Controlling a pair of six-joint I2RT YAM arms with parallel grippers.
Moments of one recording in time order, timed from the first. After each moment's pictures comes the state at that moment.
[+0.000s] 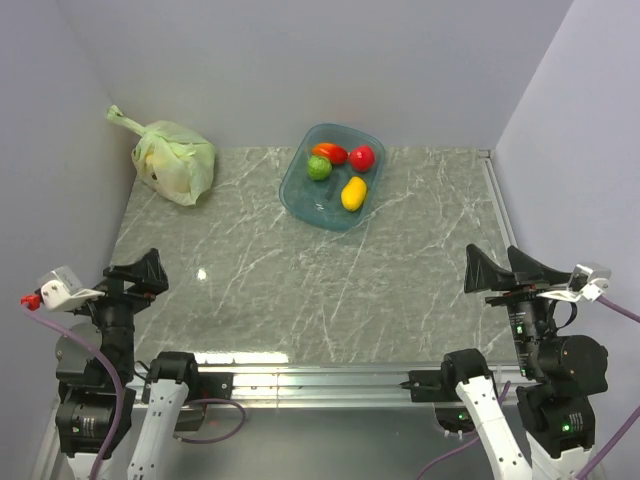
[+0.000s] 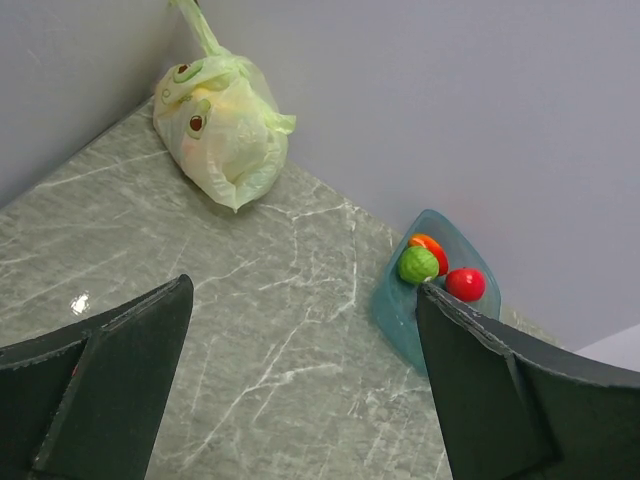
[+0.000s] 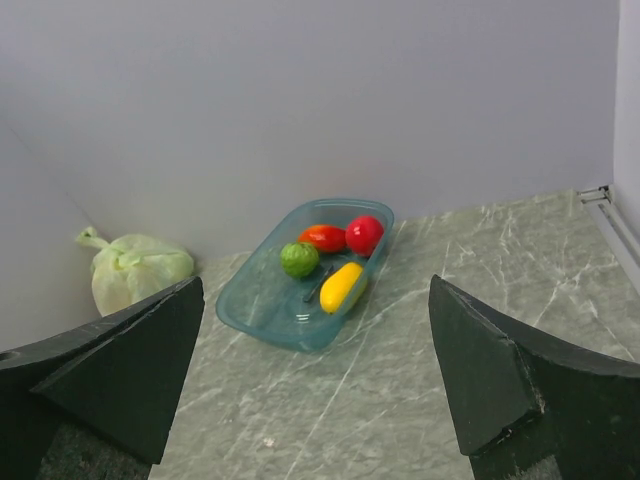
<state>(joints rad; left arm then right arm) -0.05 0.17 0.94 -0.72 -0.30 -0.57 0.17 0.18 0.94 -0.52 0.09 0.35</state>
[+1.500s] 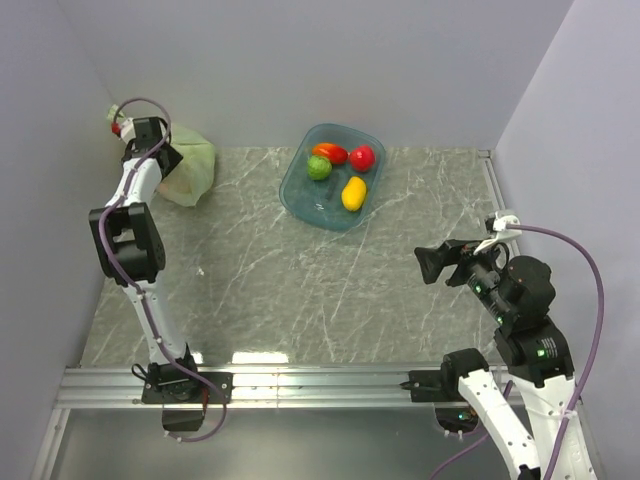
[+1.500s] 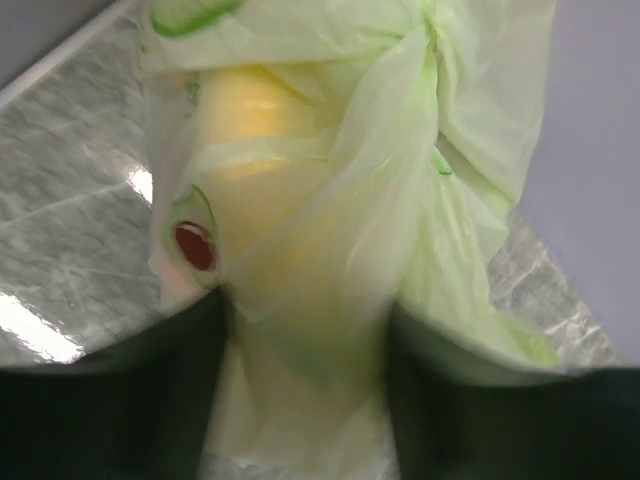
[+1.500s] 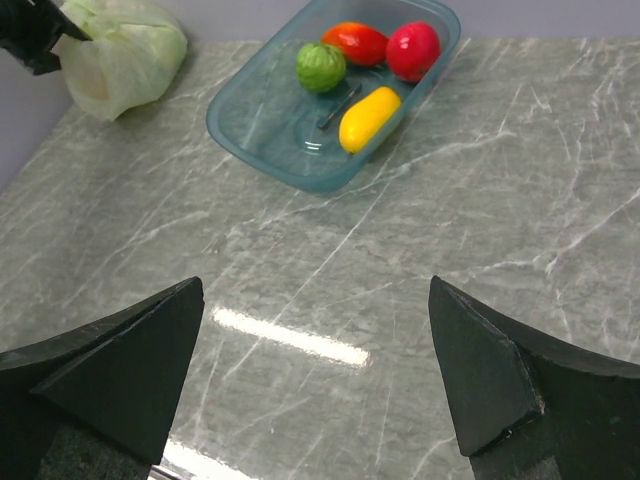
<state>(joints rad) 0.18 2.11 1.82 -0.38 -0.25 -0.68 0.22 0.46 0.89 -0.61 -0.15 0.23</state>
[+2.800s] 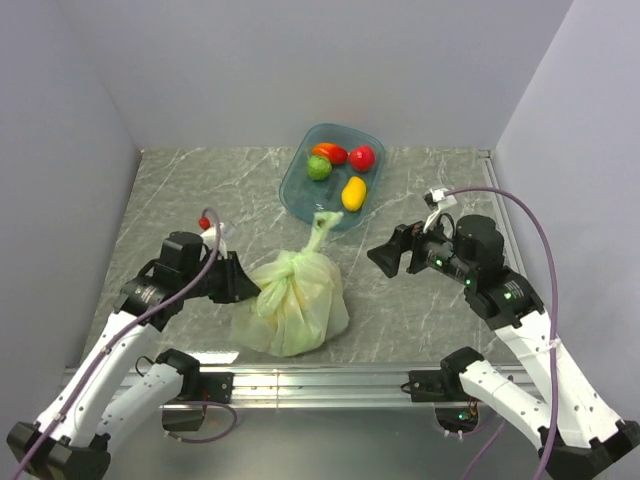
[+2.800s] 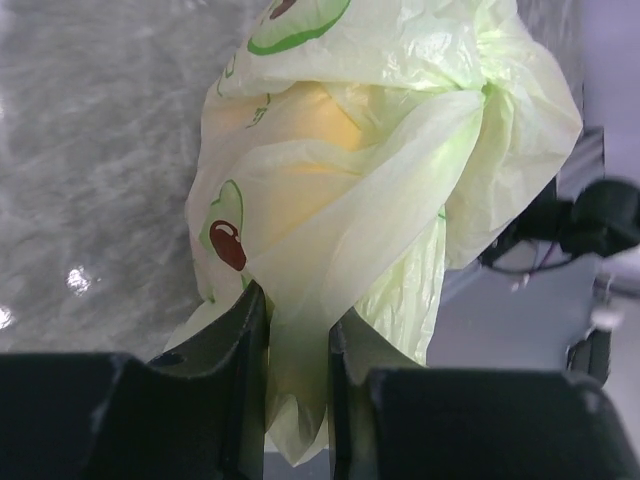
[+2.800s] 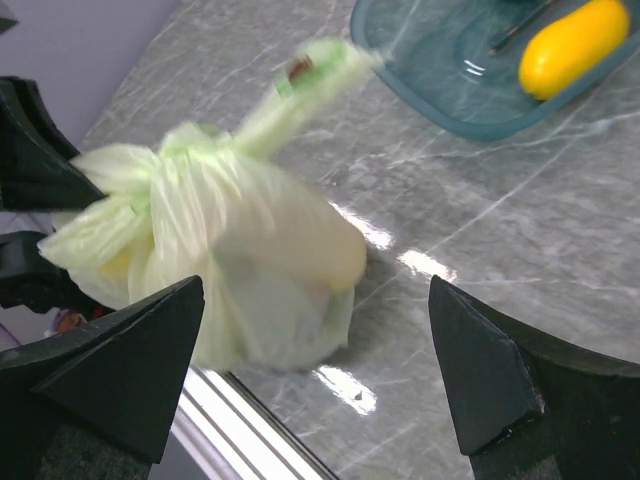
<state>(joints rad) -0.37 0.75 0.80 -0.77 0.40 -0.50 0.44 0.75 0.94 -0.53 -0.31 0.30</state>
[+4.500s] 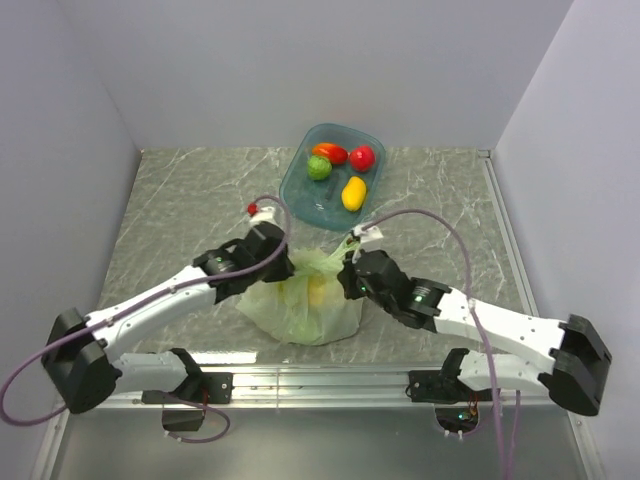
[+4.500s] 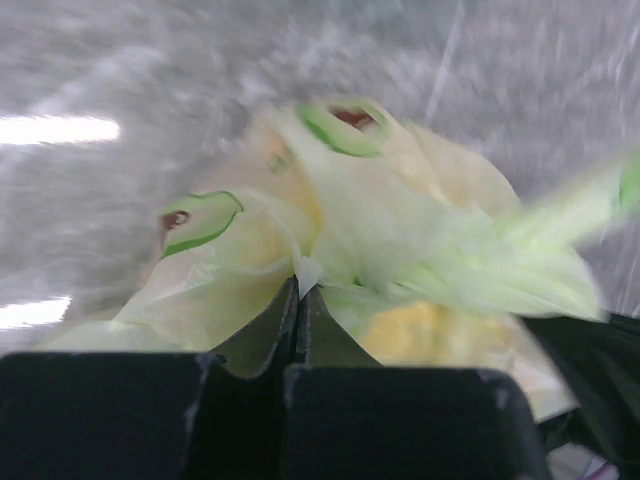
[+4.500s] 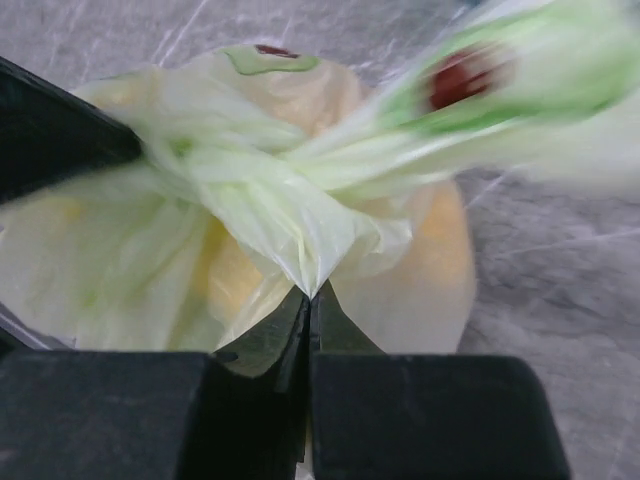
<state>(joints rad) -0.83 1.23 0.92 -0.46 -0.25 -0.81 0.98 1.12 0.72 -0.17 0.33 0.52</state>
